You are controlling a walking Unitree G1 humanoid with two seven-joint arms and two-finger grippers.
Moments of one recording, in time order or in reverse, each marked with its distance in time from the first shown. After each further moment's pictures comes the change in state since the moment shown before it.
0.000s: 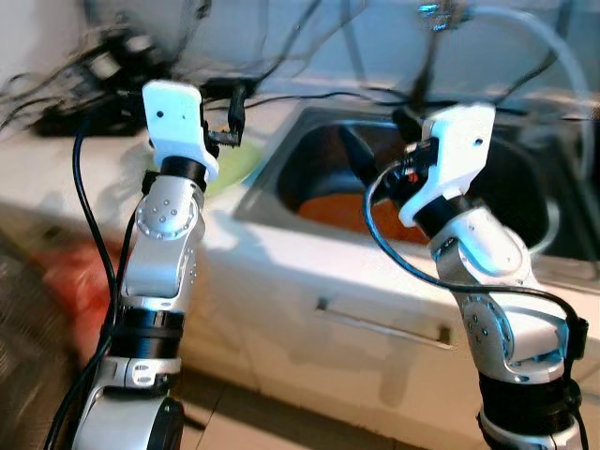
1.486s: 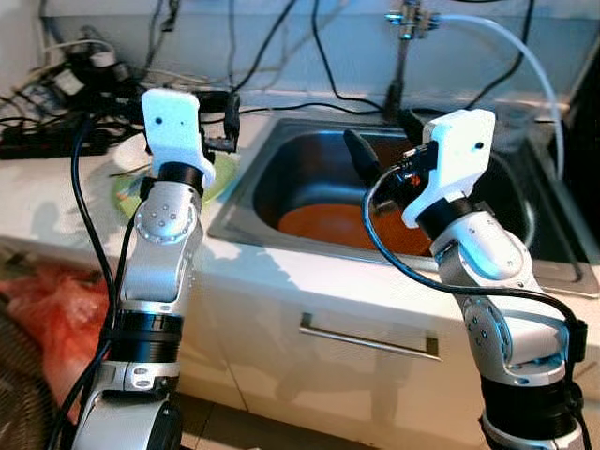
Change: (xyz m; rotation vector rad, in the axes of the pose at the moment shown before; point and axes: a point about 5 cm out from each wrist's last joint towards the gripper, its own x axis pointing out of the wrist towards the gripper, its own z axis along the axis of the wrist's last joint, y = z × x) left arm -0.004 0.006 -0.009 0.013 0.047 0.038; right arm -0.003 -0.002 -0.005 -0.036 0.017 -0.022
